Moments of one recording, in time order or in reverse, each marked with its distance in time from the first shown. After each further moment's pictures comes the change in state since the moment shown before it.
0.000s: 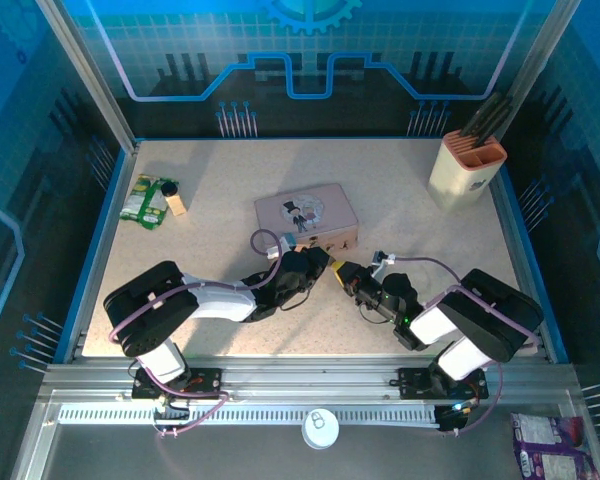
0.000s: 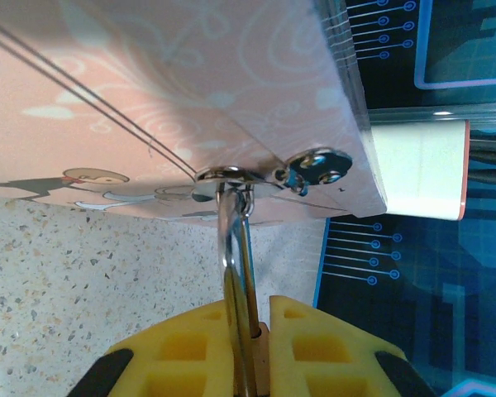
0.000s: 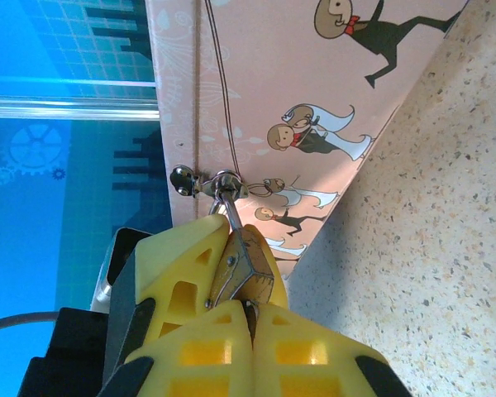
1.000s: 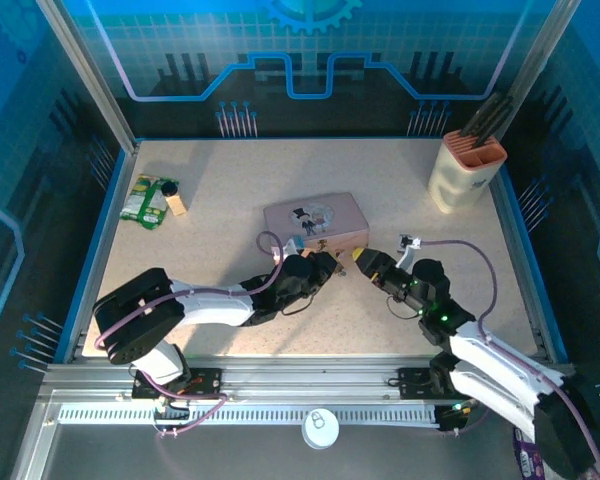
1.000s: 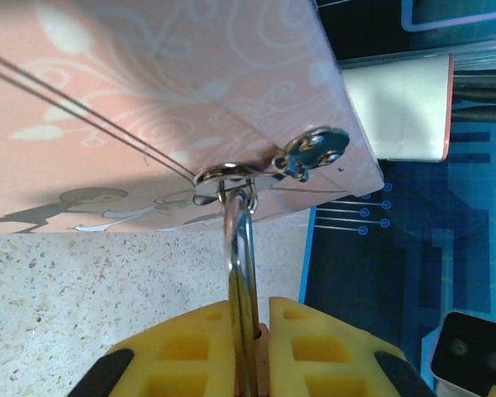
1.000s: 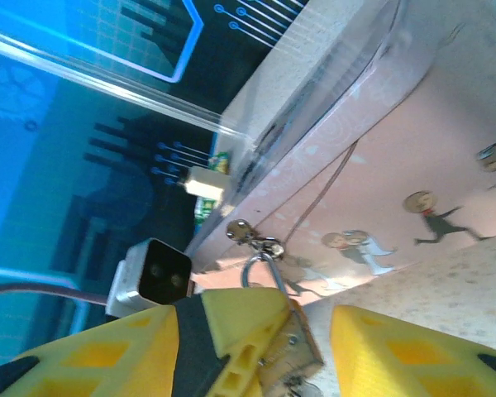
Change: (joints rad) left arm -0.052 -0.069 0.013 -0.071 0.038 0.037; right arm -0.198 -0.760 0.111 -0.941 -0.155 -0.432
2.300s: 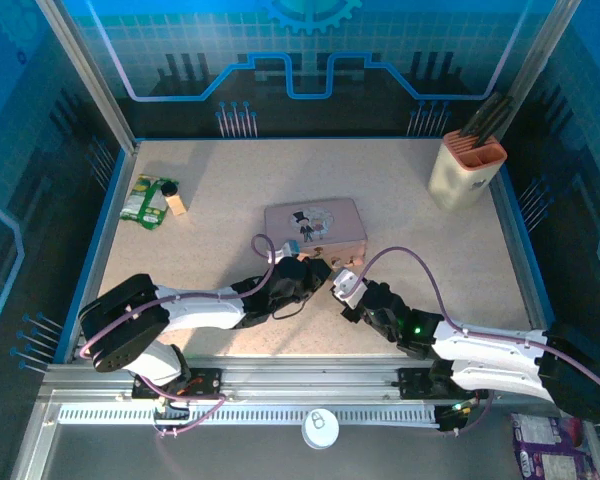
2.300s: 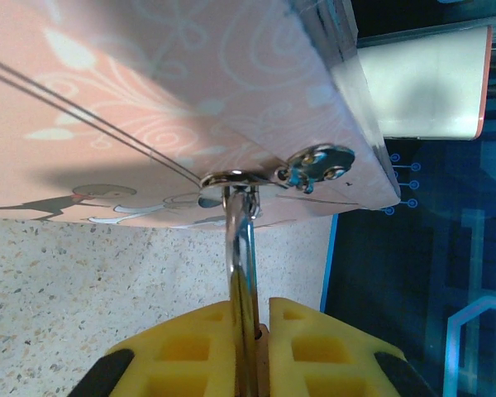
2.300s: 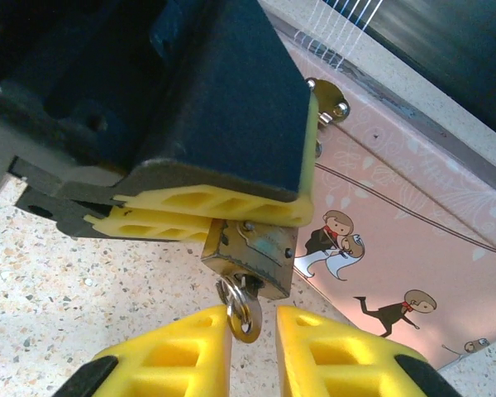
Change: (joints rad) left arm 0.007 -0.080 -0.043 -0.097 0.050 0.016; right arm 0.521 0.217 0.035 -0.045 0.593 -1.234
